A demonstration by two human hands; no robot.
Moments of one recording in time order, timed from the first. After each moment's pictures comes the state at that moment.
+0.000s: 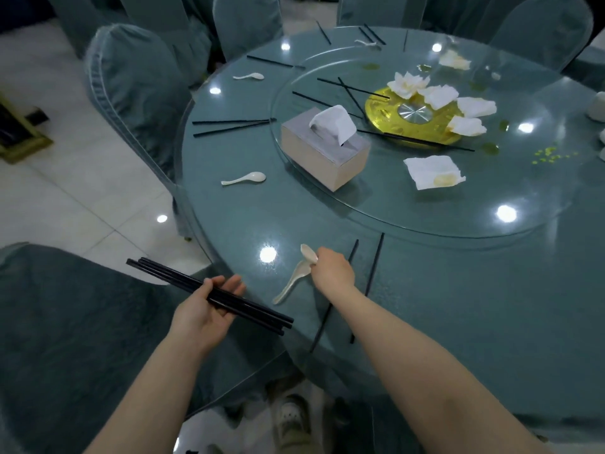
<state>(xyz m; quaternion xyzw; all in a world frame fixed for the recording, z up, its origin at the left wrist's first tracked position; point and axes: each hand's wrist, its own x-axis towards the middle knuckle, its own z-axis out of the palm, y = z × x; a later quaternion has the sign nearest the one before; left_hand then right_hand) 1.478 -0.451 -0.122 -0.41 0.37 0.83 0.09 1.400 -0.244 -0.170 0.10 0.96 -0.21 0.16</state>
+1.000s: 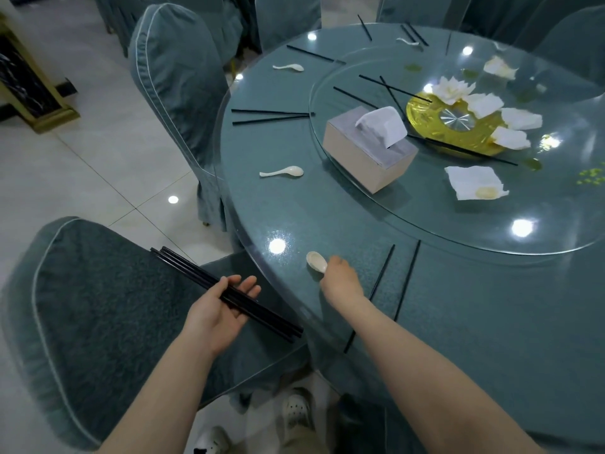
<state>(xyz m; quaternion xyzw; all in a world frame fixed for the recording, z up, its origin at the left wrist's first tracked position) 1.494 -0.509 -0.130 -0.40 0.36 0.84 0.12 1.411 -0.302 -0.192 0.05 0.97 -0.18 0.18</state>
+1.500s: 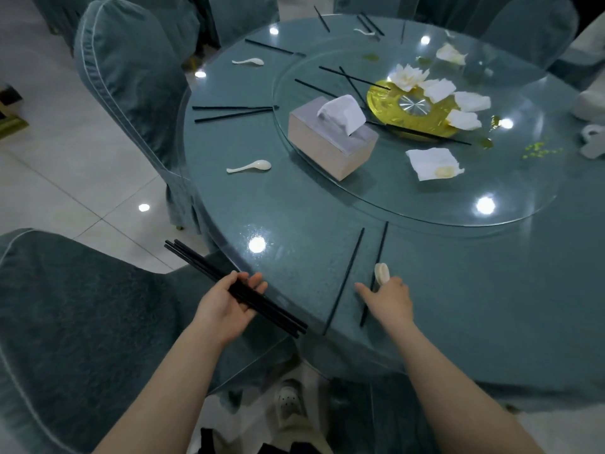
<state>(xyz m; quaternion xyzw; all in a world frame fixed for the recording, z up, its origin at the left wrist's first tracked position) 1.490 -0.468 -0.128 -0.39 0.36 0.82 0.21 1.483 -0.181 -0.182 0.31 0.91 -0.22 0.14</state>
